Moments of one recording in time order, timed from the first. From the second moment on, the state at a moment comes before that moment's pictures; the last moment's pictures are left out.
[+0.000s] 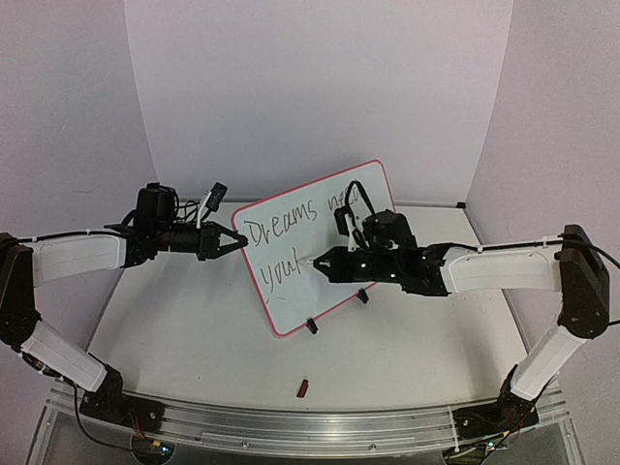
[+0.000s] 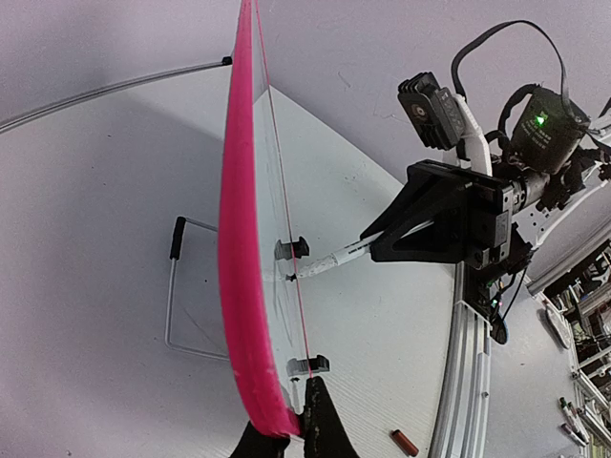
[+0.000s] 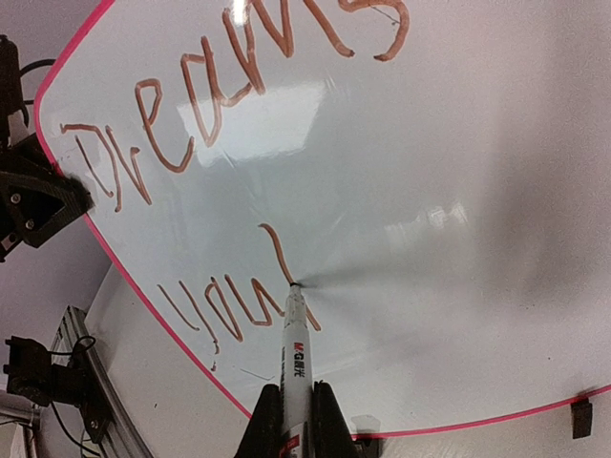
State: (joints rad) left arm -0.41 1.41 0.86 0.10 0.84 -0.13; right arm 0.87 1.65 1.04 0.13 -0.06 0.58
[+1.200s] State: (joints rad) left arm -0.41 1.41 0.86 0.10 0.84 -0.13; right arm 0.86 1.63 1.03 0.15 0.00 0.60
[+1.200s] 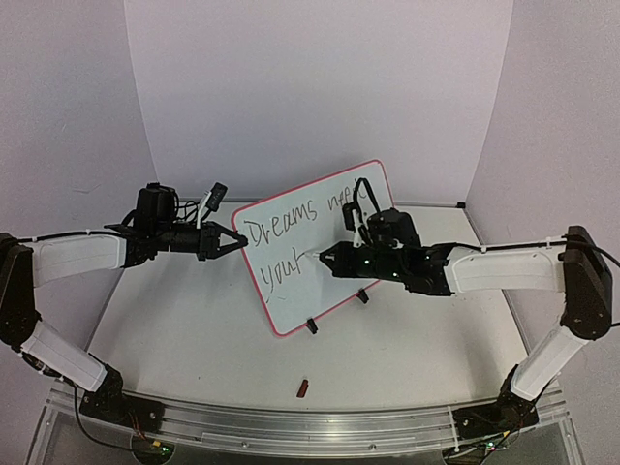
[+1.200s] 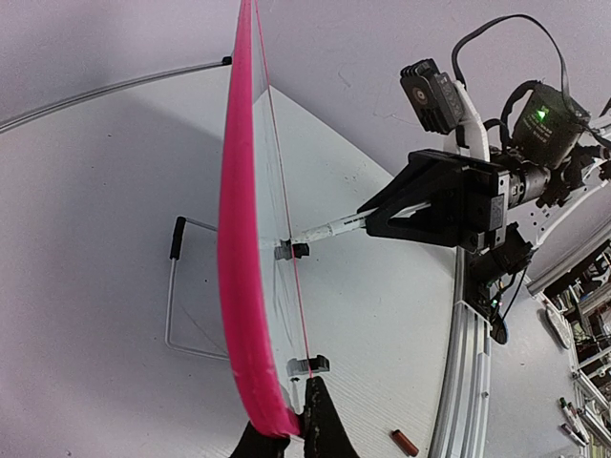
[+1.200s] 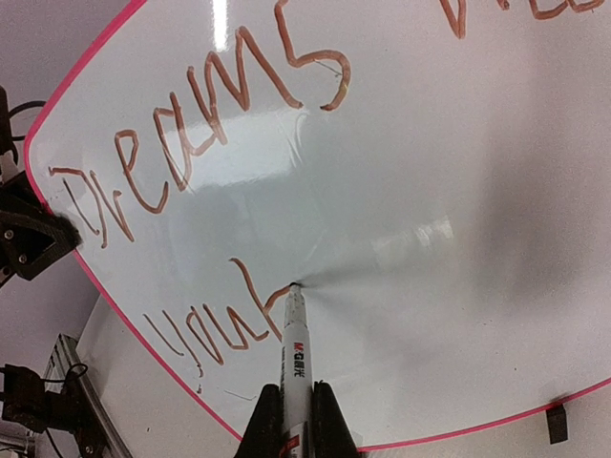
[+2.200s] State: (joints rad) left arm -0.41 1.41 0.86 0.10 0.84 -0.13; right arm 0.72 1.49 0.95 0.19 -0.21 0.57
